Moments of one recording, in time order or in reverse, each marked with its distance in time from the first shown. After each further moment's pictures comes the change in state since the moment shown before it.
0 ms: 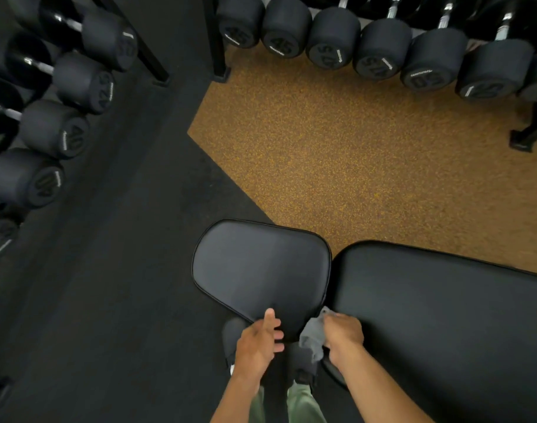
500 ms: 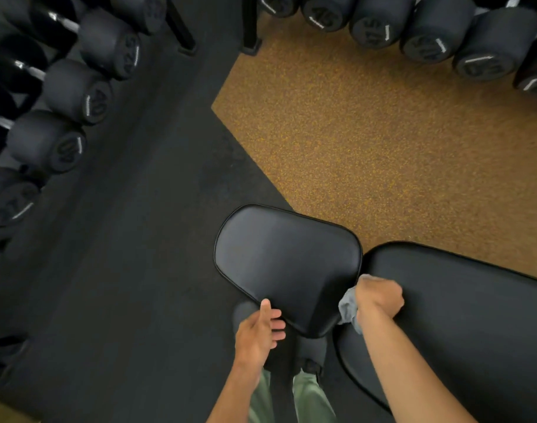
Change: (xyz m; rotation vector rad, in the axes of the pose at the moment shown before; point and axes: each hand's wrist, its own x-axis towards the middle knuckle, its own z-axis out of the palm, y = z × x) left_hand 0.016 -0.012 -0.036 -0.230 0.108 -0.032; right_hand -0.007 -0.078 0.013 -0.204 0.361 -0.176
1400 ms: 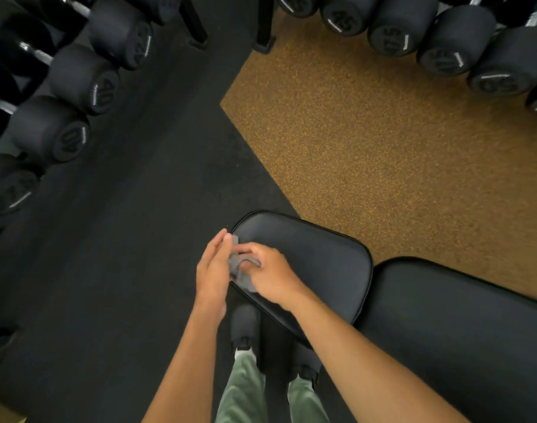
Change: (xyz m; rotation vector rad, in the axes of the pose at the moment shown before) left_hand 0.040 0.119 -0.076 -0.336 0.116 0.300; right_hand -0.131 -0.070 0.091 -0.135 -0.989 -0.881
